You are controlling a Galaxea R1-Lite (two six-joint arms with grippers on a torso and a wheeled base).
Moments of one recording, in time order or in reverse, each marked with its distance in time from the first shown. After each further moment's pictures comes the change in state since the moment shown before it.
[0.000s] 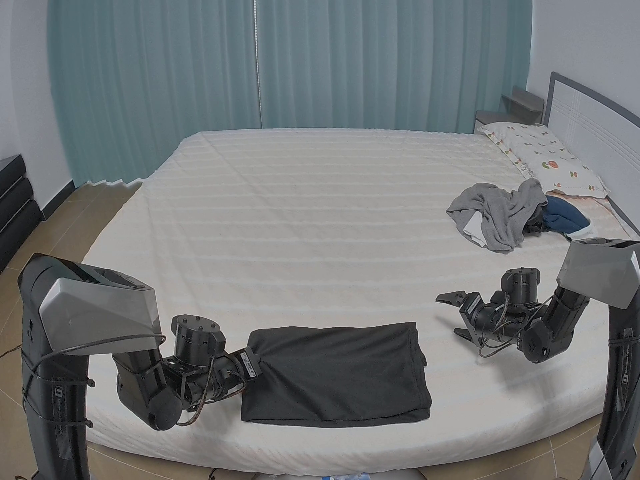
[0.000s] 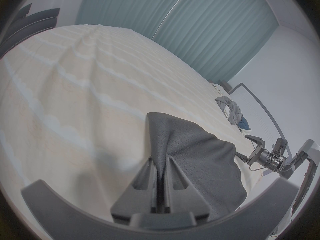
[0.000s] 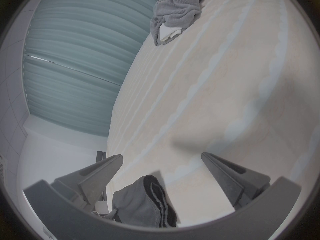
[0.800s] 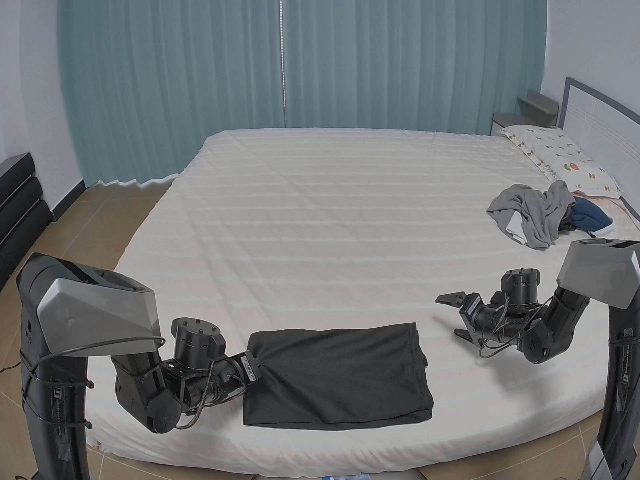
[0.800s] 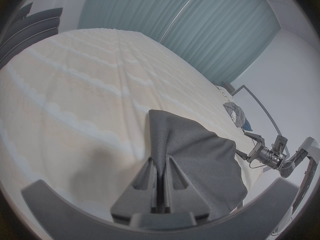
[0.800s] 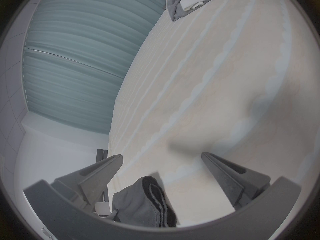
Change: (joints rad) left arm -0.011 -0.010 0.023 0.001 0.001 0.001; right arm 0.001 0.000 0.003 0.000 -0.001 0.000
